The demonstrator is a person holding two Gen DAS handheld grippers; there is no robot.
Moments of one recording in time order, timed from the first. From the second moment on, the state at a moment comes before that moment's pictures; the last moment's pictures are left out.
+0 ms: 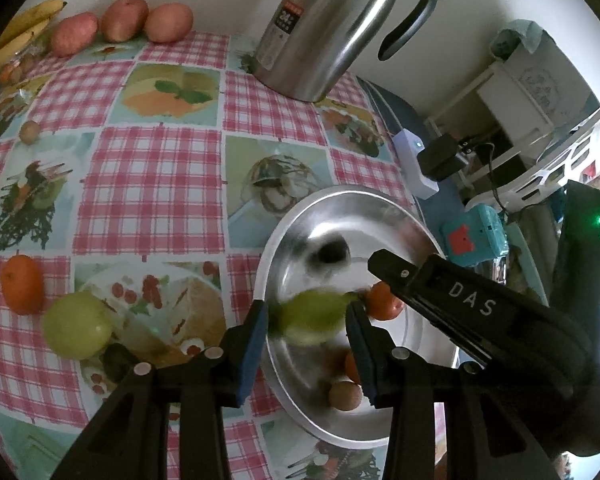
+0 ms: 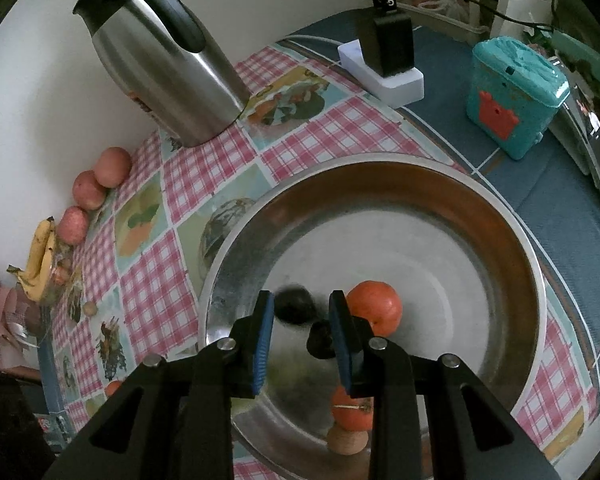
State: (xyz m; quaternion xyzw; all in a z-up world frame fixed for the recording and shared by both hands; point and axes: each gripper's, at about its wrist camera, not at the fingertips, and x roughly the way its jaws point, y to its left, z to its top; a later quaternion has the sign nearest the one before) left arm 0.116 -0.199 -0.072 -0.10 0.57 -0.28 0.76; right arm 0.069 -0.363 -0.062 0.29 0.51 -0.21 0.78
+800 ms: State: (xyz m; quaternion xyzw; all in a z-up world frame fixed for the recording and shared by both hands) left arm 0.147 -0.113 -0.079 -0.08 0.60 -0.06 0.80; right arm 0.080 -0.329 -0.055 0.23 0.55 -0.19 0.78
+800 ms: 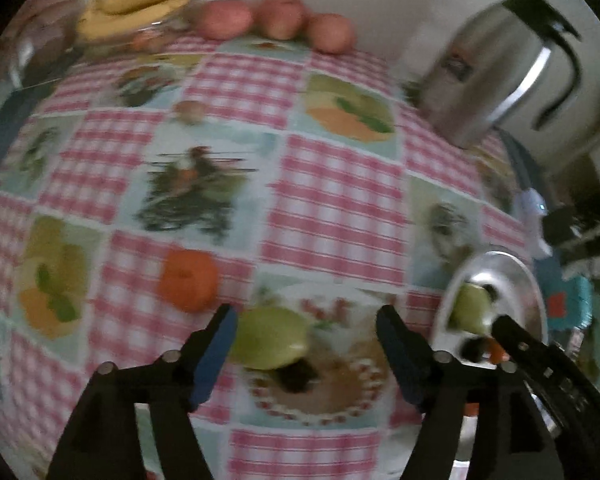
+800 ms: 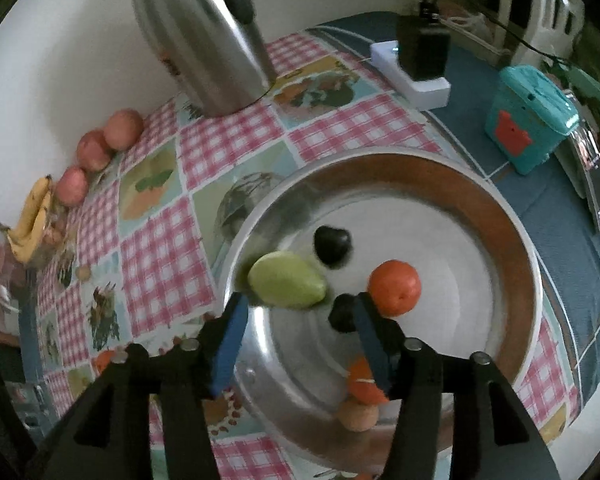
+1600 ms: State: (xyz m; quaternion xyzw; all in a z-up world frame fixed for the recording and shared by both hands) left arm 0.156 -0.014 -0.058 -0.09 0.57 0.04 0.82; right arm 0.100 -0.249 -0.045 0.10 0.55 -0.13 0.82
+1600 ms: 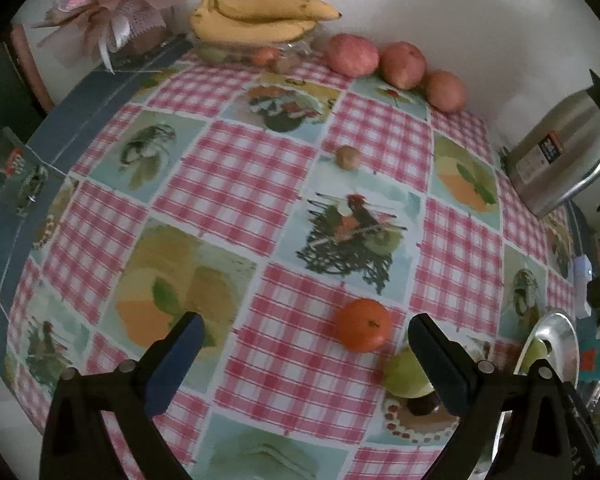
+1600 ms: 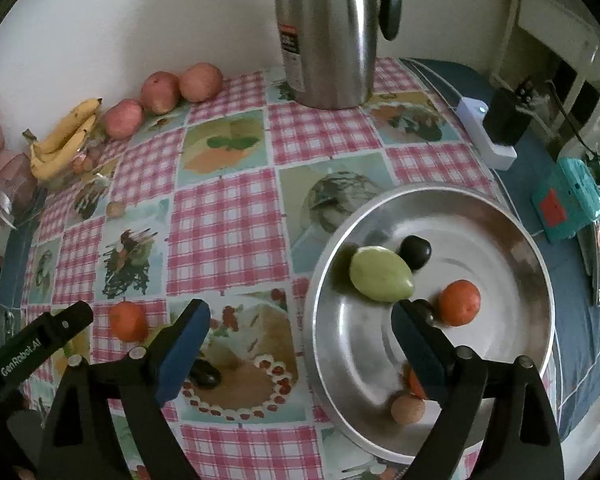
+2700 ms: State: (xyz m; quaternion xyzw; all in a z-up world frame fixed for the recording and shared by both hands) left arm 0.154 0.014 -0.060 -0.11 0.58 0.01 0.80; right arm 0.112 -0.184 -0.059 0.08 0.58 -0.04 0.81
